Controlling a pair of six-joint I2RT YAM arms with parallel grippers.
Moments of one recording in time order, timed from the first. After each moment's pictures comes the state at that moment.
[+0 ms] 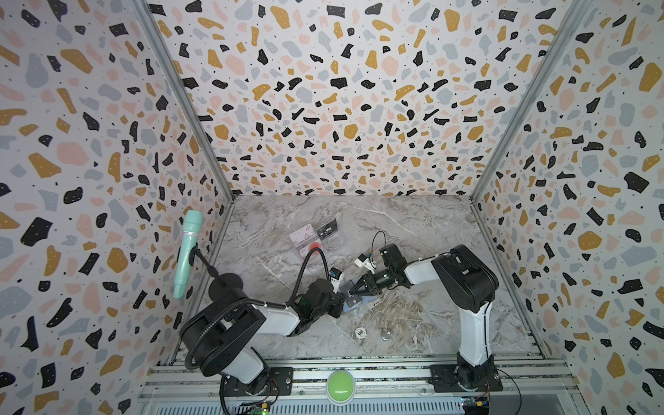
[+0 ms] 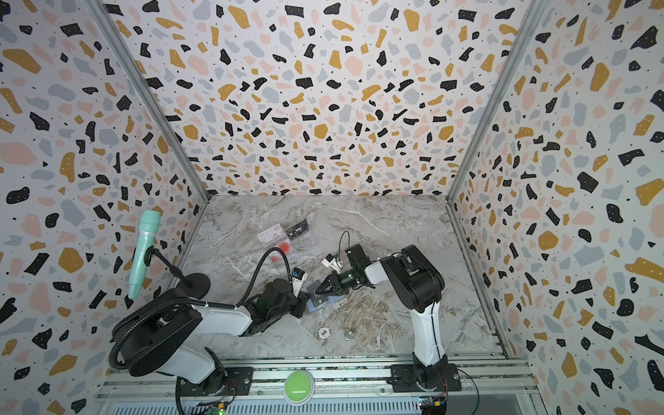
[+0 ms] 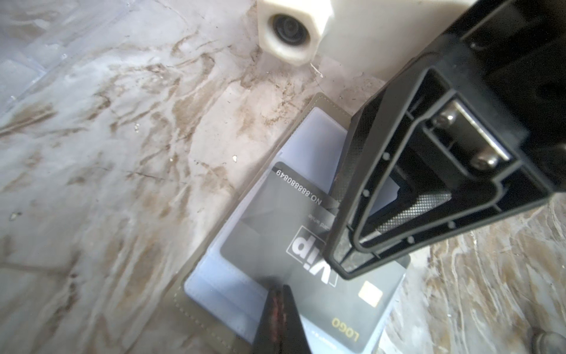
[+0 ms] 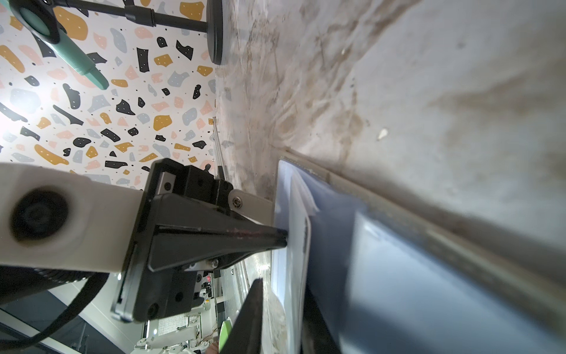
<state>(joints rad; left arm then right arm) -0.77 1.53 0.39 0.47 0.02 -0.32 0.56 2.04 0.95 0.16 -1.14 0.53</state>
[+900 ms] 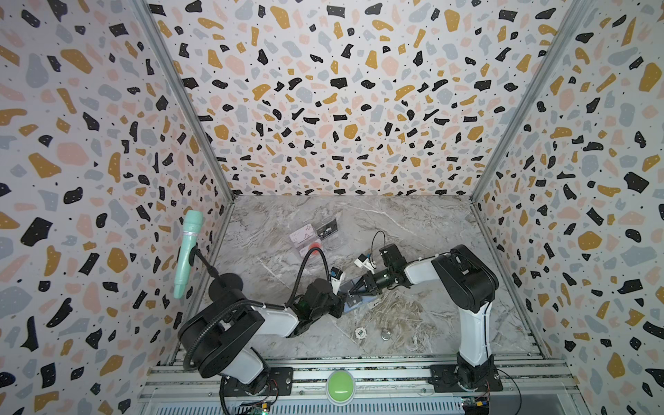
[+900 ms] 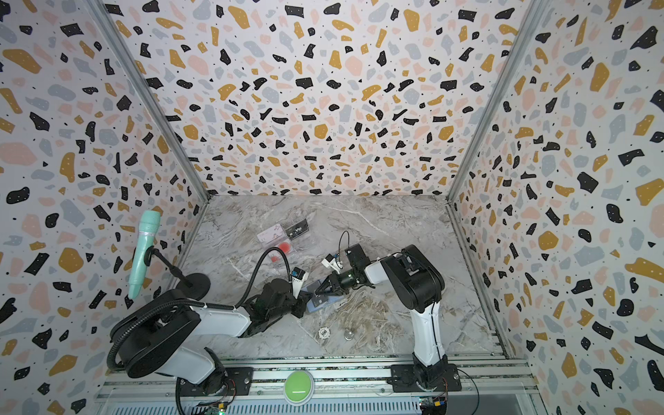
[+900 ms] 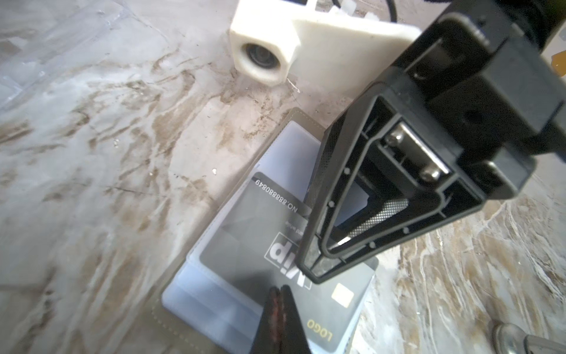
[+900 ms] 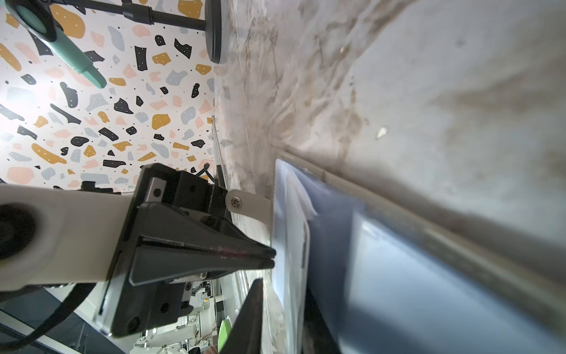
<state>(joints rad) -0.77 1.53 0.37 0.53 0.07 -0.33 0.56 2.04 0.95 0.14 -1.13 0.52</state>
